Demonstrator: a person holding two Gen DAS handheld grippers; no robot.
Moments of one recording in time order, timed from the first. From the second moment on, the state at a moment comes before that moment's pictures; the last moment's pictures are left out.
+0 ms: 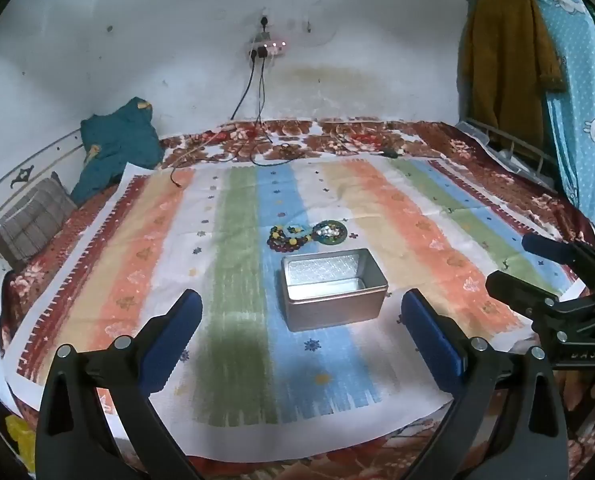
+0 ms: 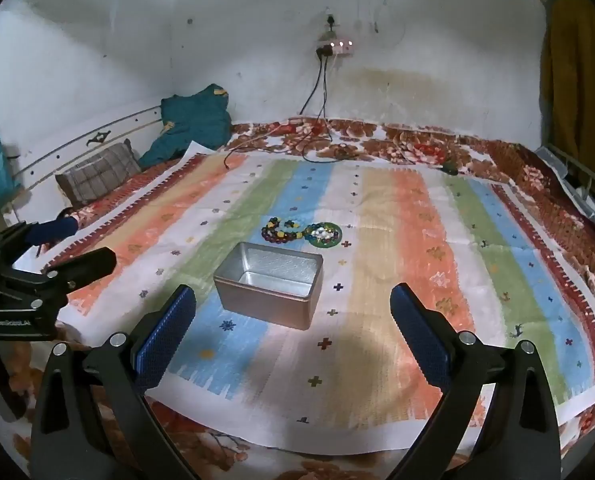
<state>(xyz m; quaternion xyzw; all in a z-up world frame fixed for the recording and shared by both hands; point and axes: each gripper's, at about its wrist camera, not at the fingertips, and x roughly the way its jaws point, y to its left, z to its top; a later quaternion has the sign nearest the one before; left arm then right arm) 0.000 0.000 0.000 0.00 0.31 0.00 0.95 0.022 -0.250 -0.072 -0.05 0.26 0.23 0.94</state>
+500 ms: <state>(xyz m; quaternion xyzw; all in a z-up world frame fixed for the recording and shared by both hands) -0.001 0.009 -0.002 -0.02 0.31 0.02 0.95 0.033 -0.256 -0.073 -0.03 0.29 0.23 0.93</state>
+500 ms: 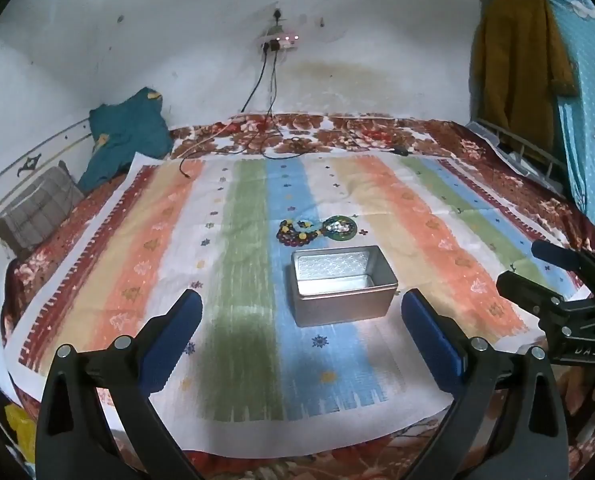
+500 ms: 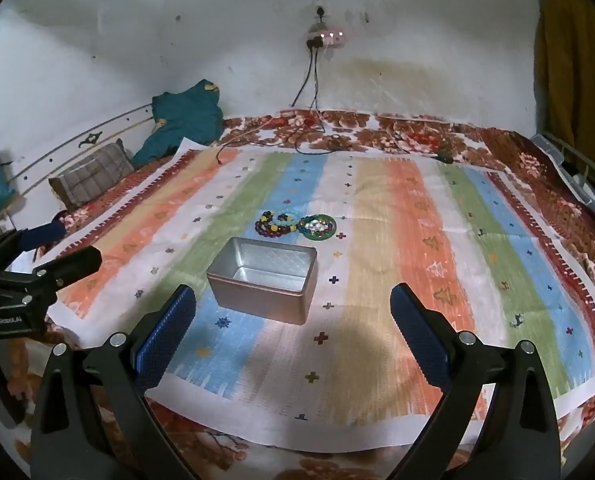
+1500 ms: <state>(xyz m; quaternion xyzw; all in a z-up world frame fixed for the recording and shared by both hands) 0.008 0.014 -0.008 -0.03 0.33 0.02 0.94 0.037 -0.249 -0.080 -0.04 0.30 0.22 0.93</state>
